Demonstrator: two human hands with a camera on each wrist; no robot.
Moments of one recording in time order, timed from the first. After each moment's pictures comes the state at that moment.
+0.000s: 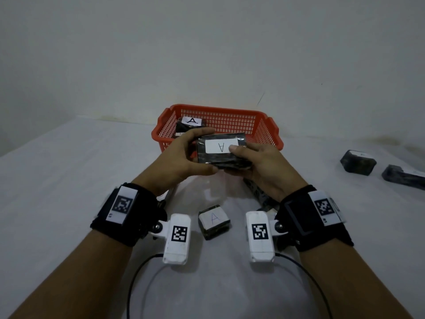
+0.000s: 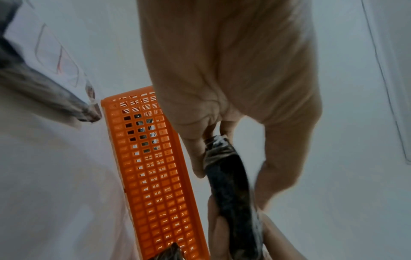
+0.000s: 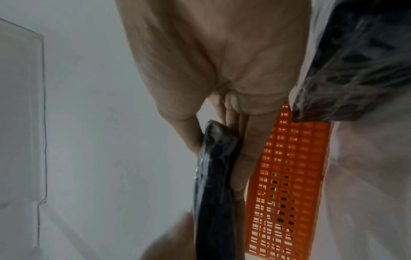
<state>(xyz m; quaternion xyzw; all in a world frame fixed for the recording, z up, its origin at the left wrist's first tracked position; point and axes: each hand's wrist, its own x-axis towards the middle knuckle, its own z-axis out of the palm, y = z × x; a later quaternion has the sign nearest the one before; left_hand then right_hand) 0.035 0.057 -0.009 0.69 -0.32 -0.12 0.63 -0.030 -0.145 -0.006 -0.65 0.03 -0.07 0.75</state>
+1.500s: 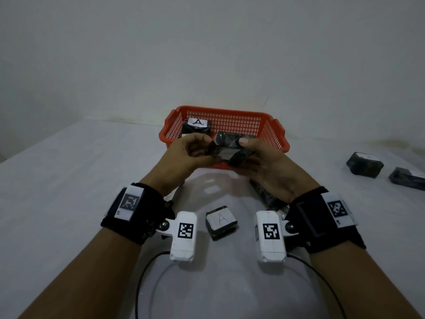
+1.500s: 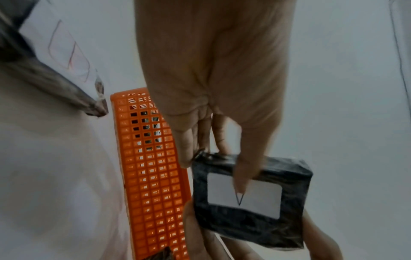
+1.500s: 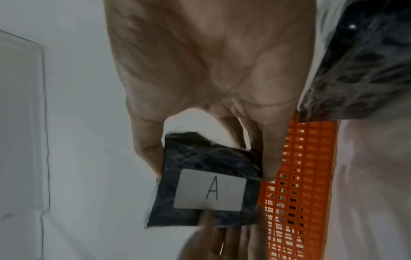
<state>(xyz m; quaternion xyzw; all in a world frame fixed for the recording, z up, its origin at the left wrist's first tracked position) 0.046 0.061 -0.014 0.69 -0.30 -0.09 0.65 -0.037 -0.141 0.000 -0.65 -0.01 -0.04 0.75</state>
